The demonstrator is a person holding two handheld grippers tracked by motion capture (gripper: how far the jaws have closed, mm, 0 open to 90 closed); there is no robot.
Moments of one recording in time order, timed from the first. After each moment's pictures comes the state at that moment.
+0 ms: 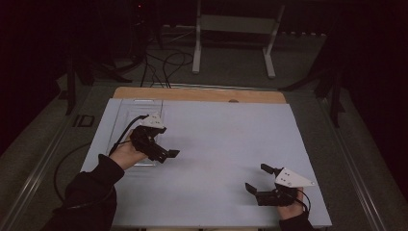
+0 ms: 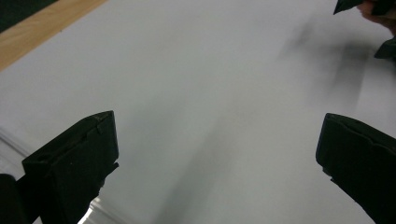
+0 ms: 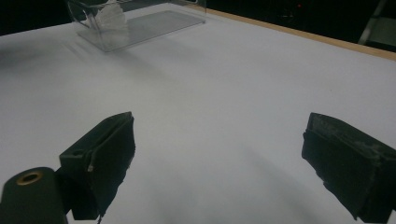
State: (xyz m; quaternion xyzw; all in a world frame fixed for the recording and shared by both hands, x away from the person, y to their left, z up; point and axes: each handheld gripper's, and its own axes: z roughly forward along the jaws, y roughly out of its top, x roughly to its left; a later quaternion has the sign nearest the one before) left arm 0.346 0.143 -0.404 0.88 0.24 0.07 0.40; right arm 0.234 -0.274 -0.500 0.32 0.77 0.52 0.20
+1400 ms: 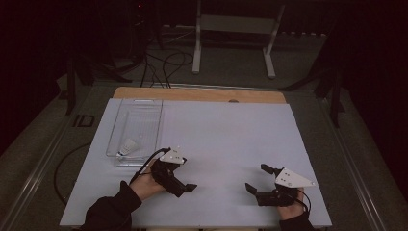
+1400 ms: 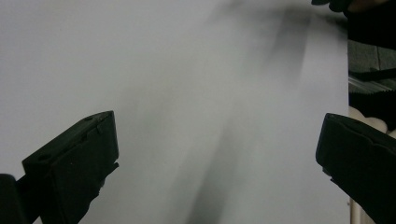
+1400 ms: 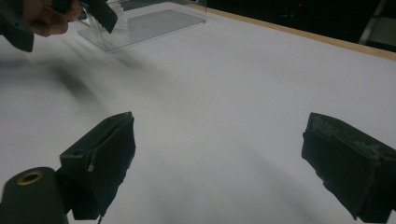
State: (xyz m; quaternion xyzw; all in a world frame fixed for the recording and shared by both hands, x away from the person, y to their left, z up) left arm 0.292 0.100 -0.471 0.89 0.20 0.00 0.41; right arm 0.234 -0.275 -0.499 0.31 0.77 0.52 0.20
